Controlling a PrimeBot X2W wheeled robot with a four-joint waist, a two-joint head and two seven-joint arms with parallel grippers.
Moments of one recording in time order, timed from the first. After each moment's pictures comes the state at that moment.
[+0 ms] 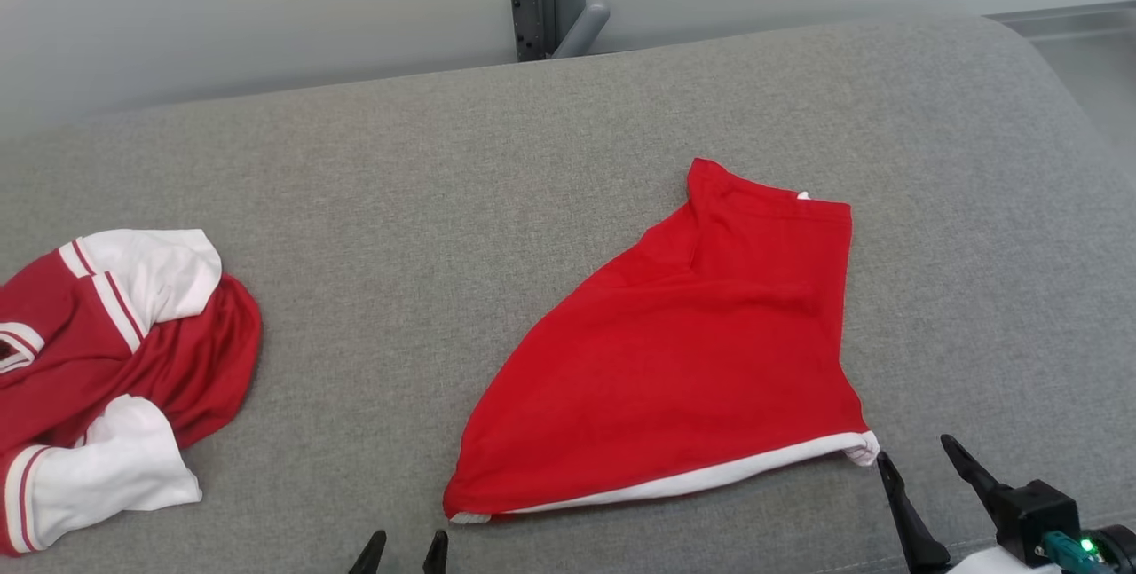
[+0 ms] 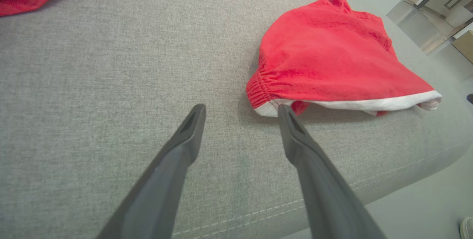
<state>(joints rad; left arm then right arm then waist) 0.16 0.36 -0.59 0.10 -0.73 0.10 -0.26 0.17 -0.24 0.09 0.13 0.13 0.13 -0.15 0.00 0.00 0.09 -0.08</state>
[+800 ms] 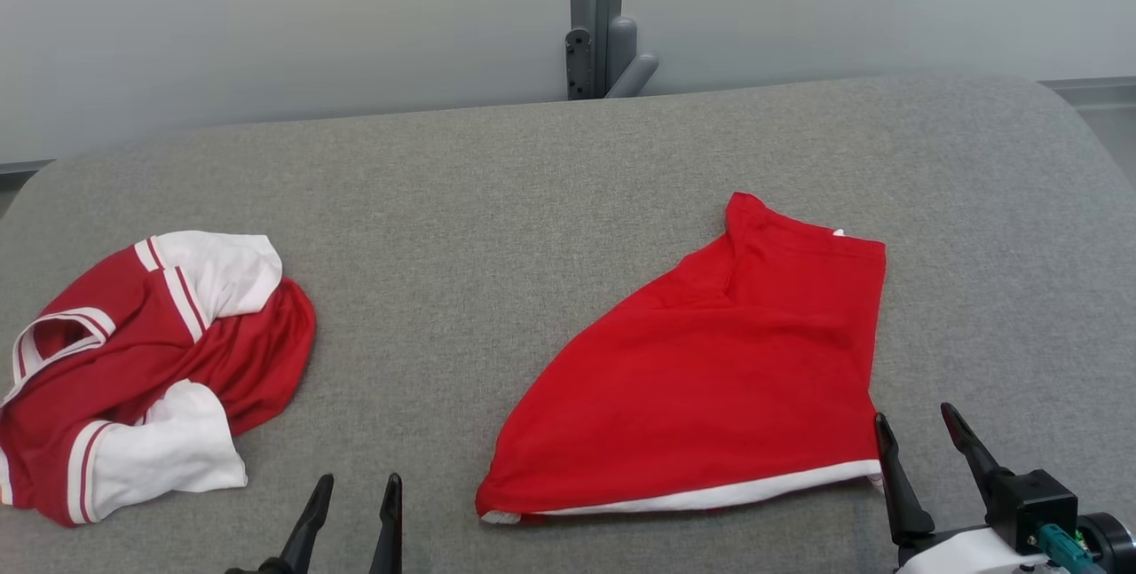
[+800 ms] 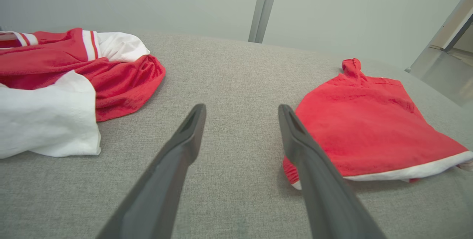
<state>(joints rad) 0.21 0.14 -0.22 0.09 -0.35 -0.07 -0.26 0.12 -0.10 -0.01 0.17 0.07 0.13 -0.26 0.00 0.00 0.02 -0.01</state>
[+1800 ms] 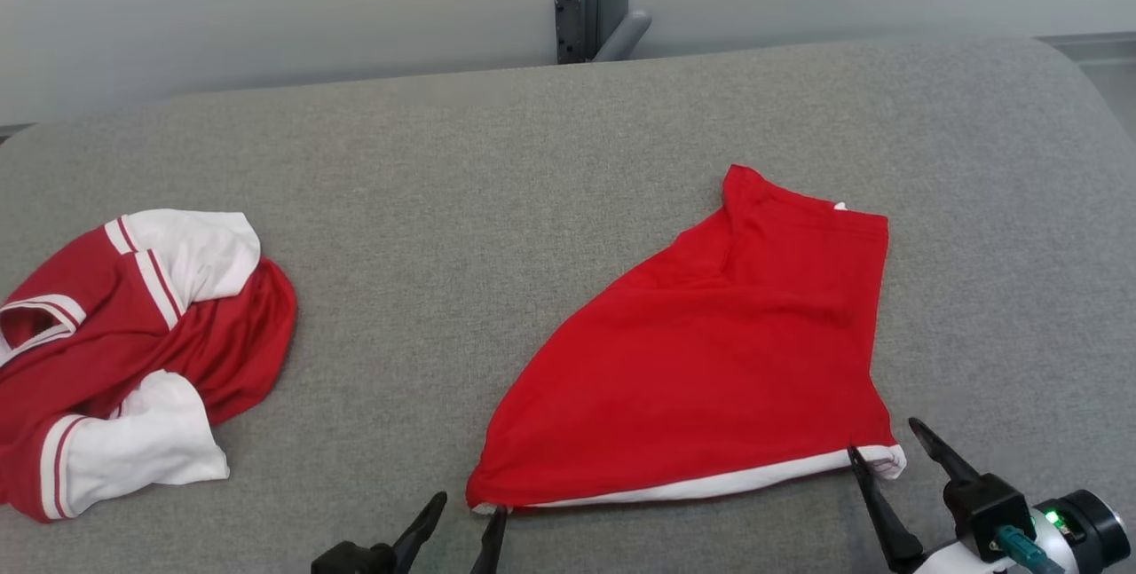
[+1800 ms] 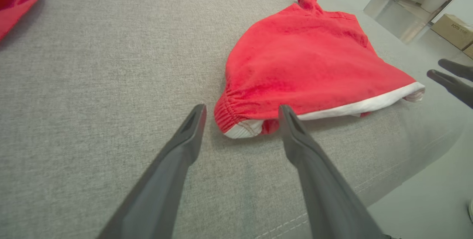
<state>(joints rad) 0.11 0.15 -0.42 0.23 -0.41 -0.13 -0.19 0.09 -0.26 0.15 0.23 0.02 0.13 -0.25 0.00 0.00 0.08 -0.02</state>
